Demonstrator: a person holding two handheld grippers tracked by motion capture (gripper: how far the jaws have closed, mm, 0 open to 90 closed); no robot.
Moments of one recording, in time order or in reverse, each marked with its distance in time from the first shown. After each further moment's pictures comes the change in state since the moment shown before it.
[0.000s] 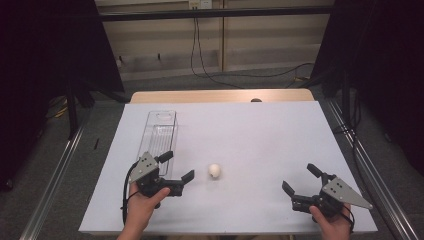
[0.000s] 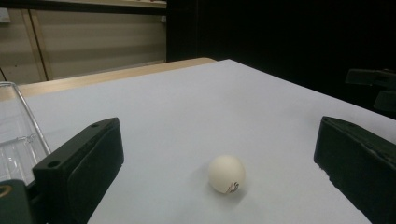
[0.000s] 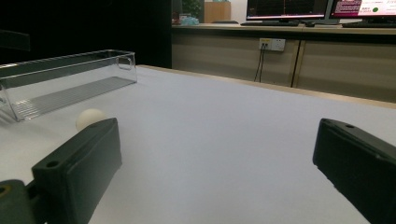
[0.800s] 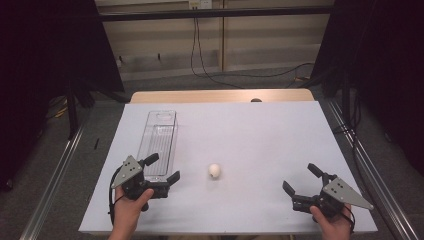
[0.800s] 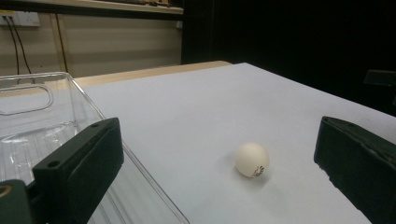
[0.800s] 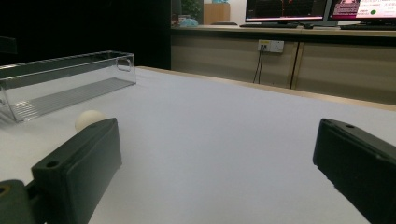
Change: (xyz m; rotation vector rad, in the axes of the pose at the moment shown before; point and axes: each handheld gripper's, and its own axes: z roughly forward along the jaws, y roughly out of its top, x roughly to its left) left arm 0.020 -0.012 -0.026 -0.026 0.049 -0.008; right arm 0.000 0.001 -0.001 -0.005 -0.001 -0.001
